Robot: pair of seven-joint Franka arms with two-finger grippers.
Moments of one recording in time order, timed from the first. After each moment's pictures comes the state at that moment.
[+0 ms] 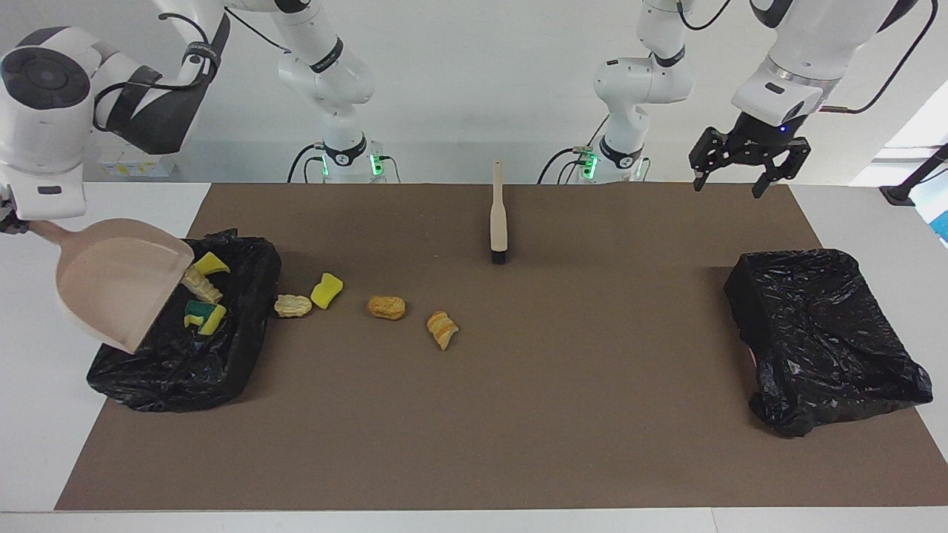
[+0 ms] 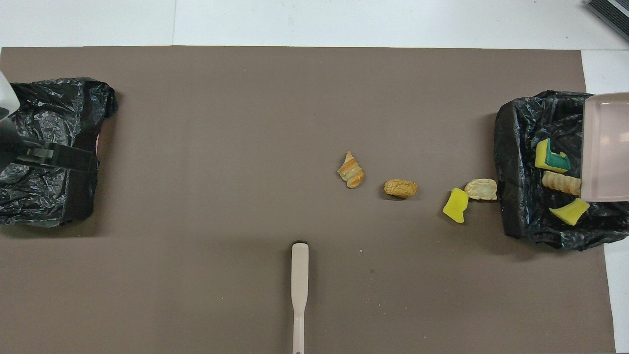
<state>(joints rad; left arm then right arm) -0.08 -0.02 -0.05 -1.52 -0.02 1.56 0.09 -0.34 0.20 0.11 -1.46 -0.71 1.73 -1.49</state>
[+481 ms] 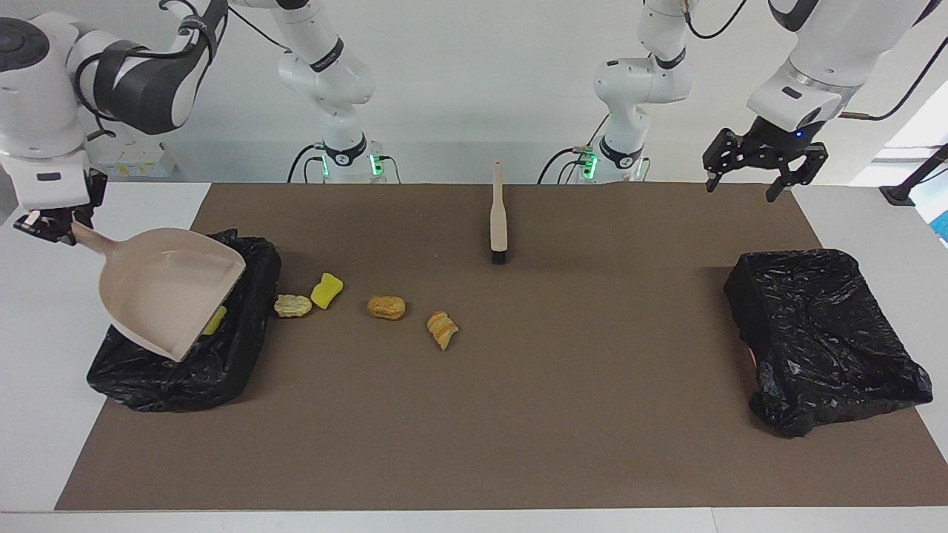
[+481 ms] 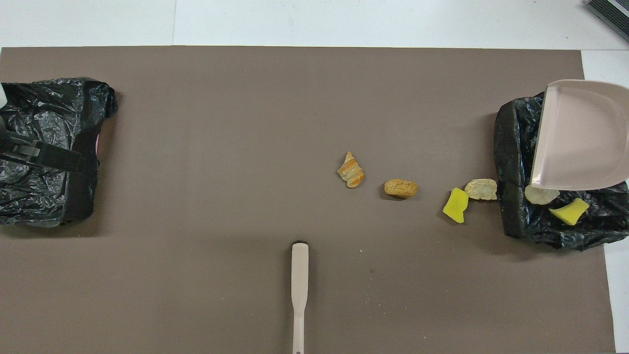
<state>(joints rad) -0.06 0.00 -0.05 -1.47 -0.02 1.48 0.20 -0.36 0.19 0.10 -1.46 -0.38 1.73 -1.49</state>
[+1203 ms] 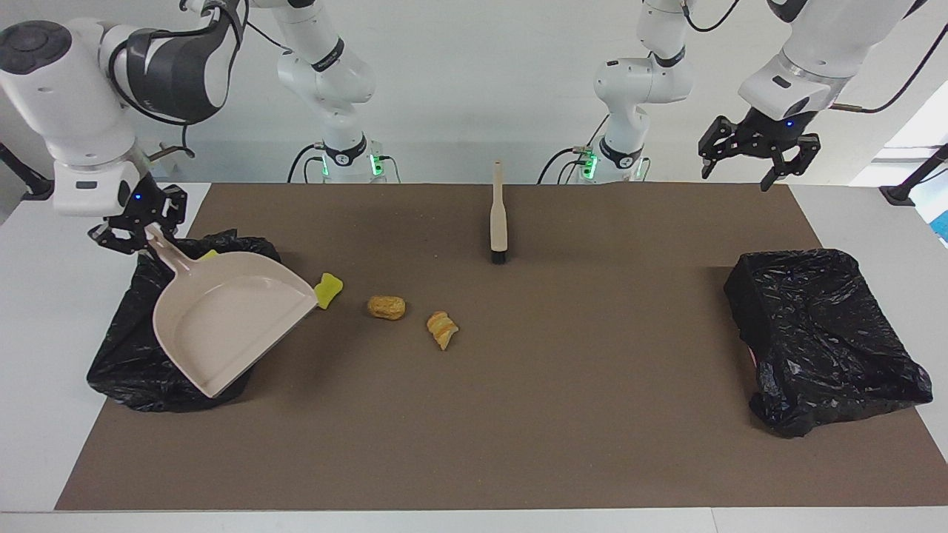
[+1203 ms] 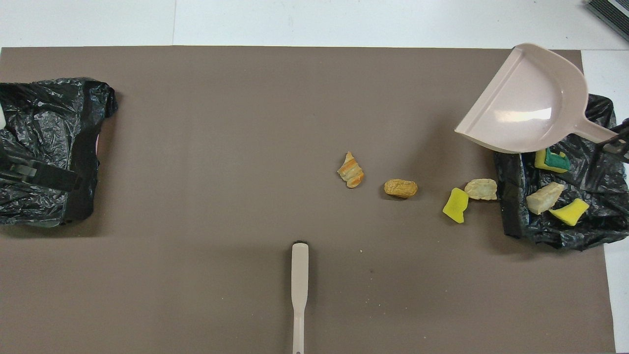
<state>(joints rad) -0.06 -0.04 -0.05 -1.52 -0.02 1.46 0.23 -0.25 0.18 0.14 -1.47 -0.15 1.63 -0.86</state>
